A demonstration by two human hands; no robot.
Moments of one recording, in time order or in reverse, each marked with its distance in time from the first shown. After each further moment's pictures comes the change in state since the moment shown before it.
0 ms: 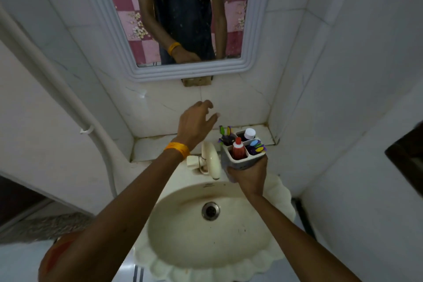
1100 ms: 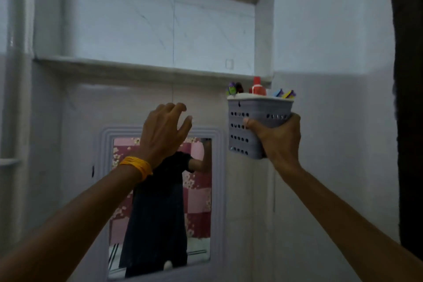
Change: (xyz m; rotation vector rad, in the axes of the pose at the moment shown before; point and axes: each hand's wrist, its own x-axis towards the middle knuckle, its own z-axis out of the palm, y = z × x) left_hand 0.179 0.170 -0.380 0.188 0.846 0.525; right_hand 0.146 -0.550 -0.118 0.187 0.399 -0.758
